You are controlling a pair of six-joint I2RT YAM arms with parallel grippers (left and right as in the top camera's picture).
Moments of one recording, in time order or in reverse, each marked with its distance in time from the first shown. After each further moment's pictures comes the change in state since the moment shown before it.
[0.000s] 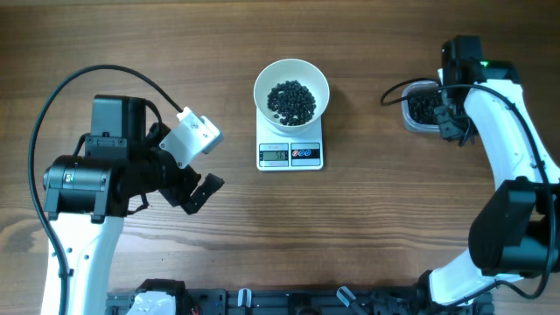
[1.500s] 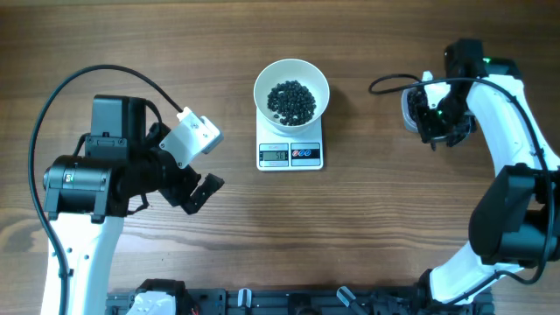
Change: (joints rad) left arm 0.000 0.000 0.000 0.000 0.000 0.000; right arm -0.031 0.055 0.021 -0.063 -0.511 0.008
